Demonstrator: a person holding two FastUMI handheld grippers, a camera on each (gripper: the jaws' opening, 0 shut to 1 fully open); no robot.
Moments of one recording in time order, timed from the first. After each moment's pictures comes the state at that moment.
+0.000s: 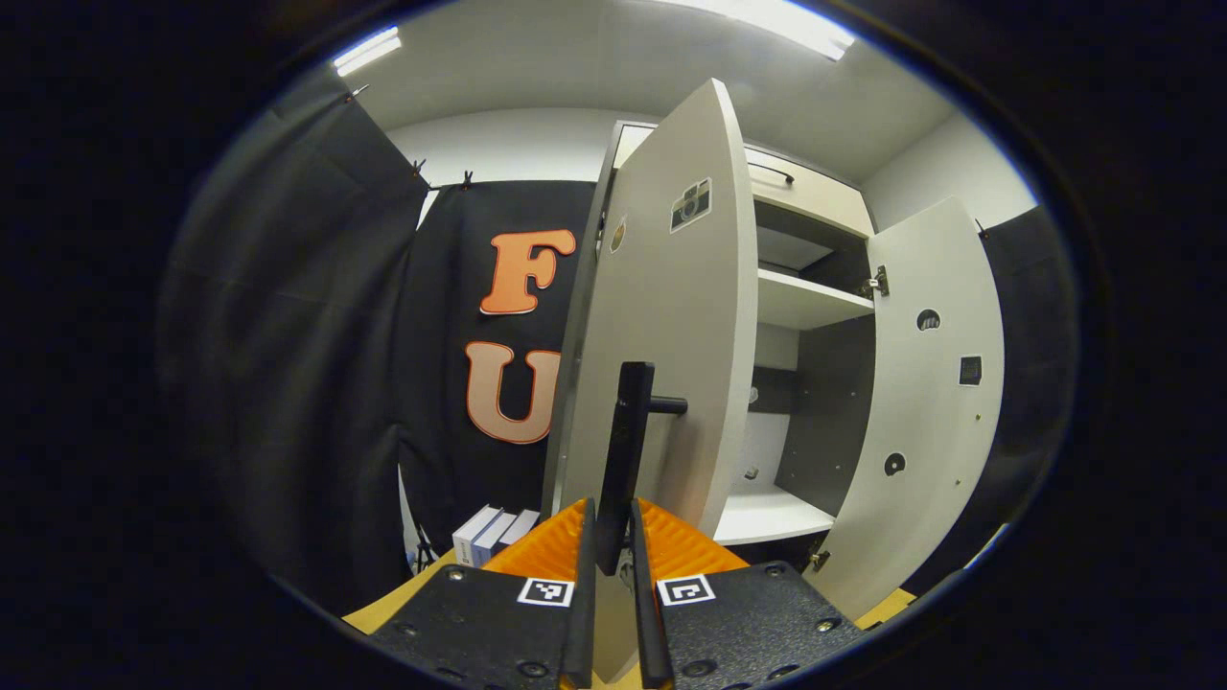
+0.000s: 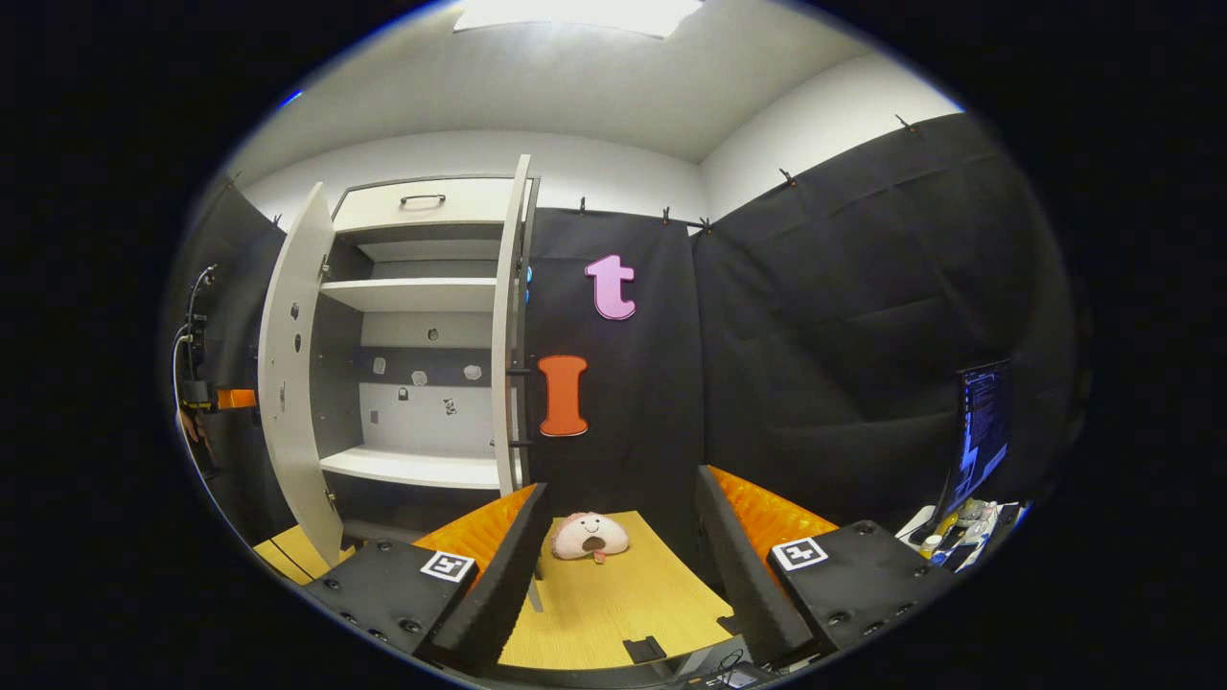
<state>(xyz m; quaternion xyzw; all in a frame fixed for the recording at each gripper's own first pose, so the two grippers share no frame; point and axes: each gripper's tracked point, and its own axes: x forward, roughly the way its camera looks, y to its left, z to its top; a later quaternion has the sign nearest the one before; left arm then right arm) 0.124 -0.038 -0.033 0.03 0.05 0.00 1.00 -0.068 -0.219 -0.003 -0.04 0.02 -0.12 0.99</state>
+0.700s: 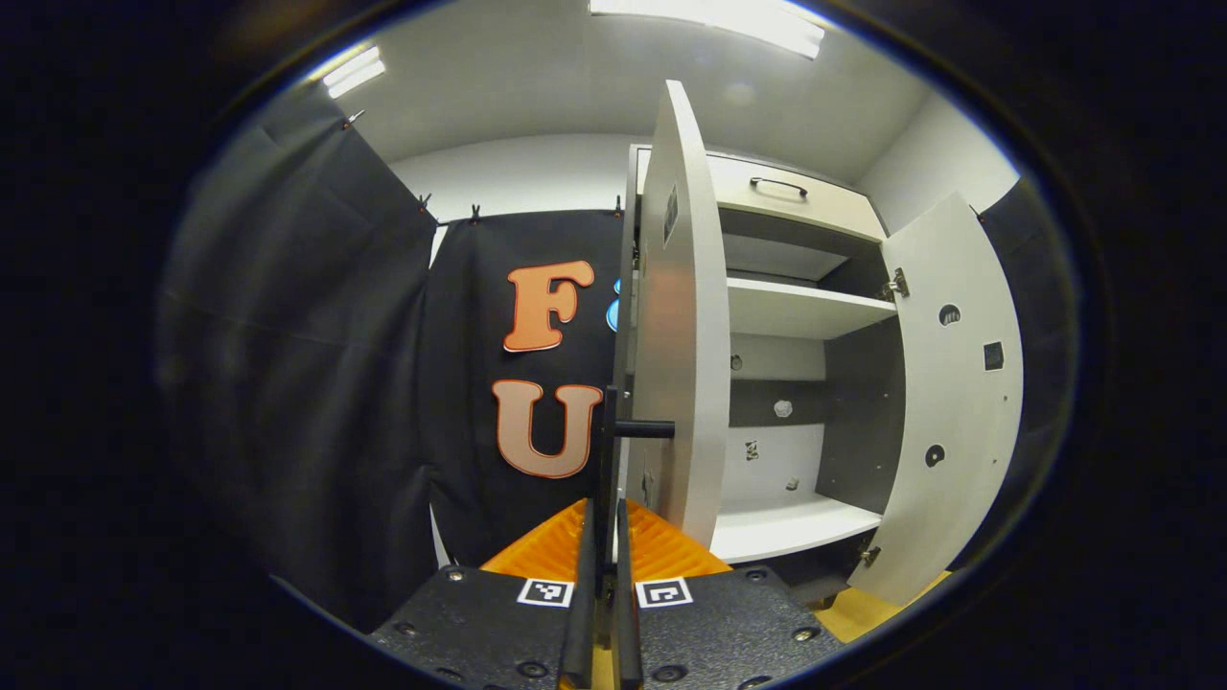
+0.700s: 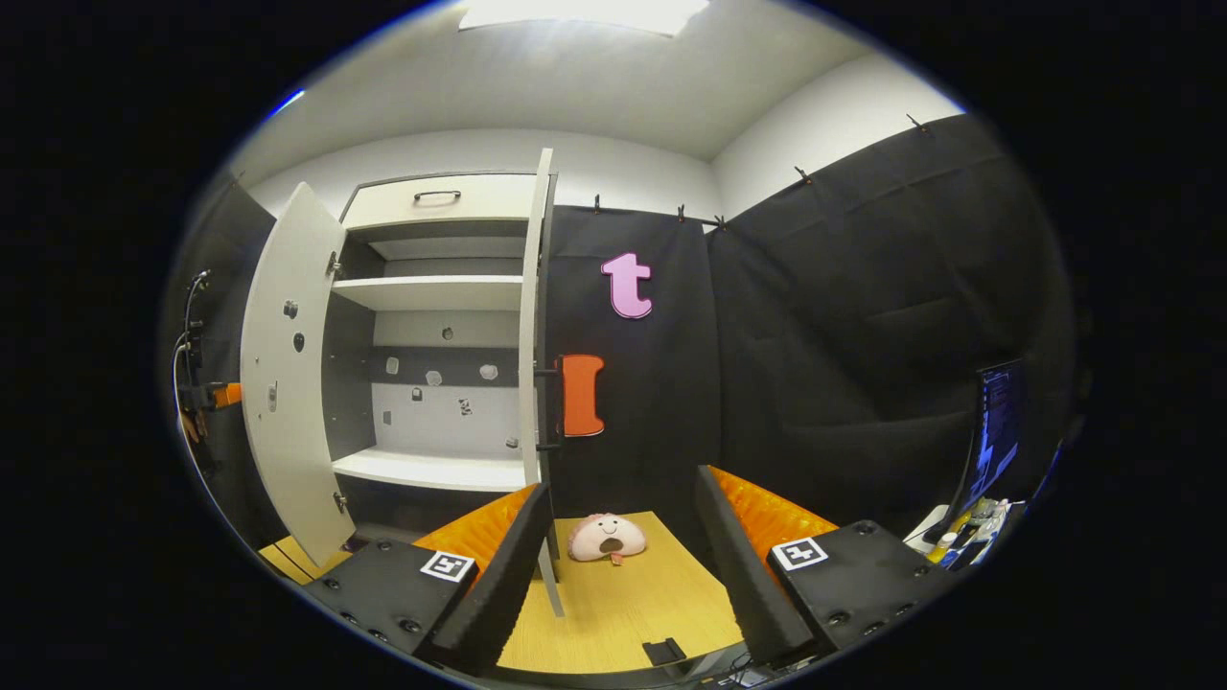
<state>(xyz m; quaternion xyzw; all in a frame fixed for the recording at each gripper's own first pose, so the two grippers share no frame) 0.136 0.031 -0.012 0.06 0.00 0.02 1.00 -0.052 -0.193 -0.003 -0.04 0.02 -0.10 0.99</state>
